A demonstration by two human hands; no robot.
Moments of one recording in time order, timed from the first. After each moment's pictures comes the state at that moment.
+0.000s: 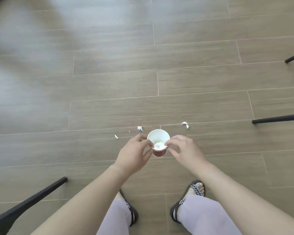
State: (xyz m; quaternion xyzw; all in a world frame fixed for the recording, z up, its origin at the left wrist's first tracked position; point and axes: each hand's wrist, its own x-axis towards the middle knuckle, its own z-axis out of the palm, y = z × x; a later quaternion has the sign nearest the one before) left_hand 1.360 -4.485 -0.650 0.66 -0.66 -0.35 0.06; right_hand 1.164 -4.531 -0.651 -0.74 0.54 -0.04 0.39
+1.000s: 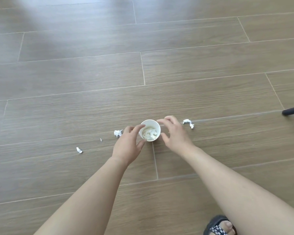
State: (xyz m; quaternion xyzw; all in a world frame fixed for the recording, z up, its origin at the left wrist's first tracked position) left_hand 1.332 -4.548 -0.951 0.71 -0.61 -0.34 0.11; right_hand 1.152 -4.596 -0.940 -0.75 0.58 -0.10 0.32
